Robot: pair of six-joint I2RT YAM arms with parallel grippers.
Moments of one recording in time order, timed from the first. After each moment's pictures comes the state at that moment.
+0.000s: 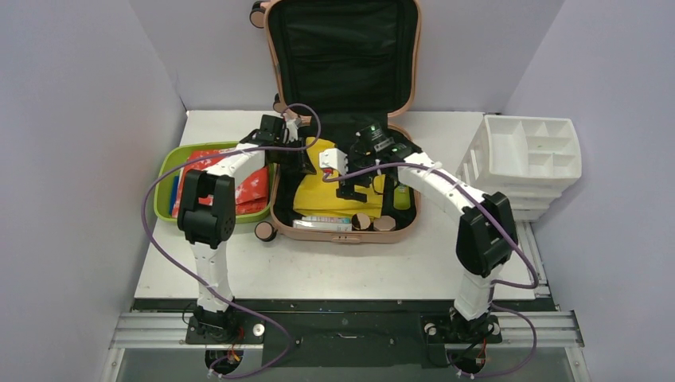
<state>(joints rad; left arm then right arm) -0.27 2.06 1.55 -0.40 0.50 -0.43 0.60 1.85 1.56 -0.64 -0.47 -0.99</state>
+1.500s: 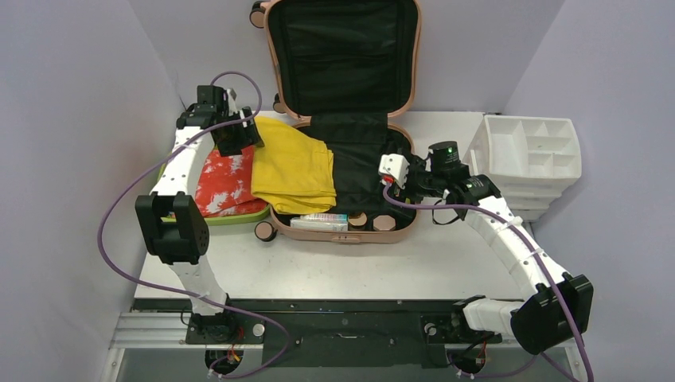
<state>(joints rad) -0.03 1.85 1.75 -0.81 0.17 -0.35 0.36 1.24 1.11 -0.60 -0.54 -0.90</state>
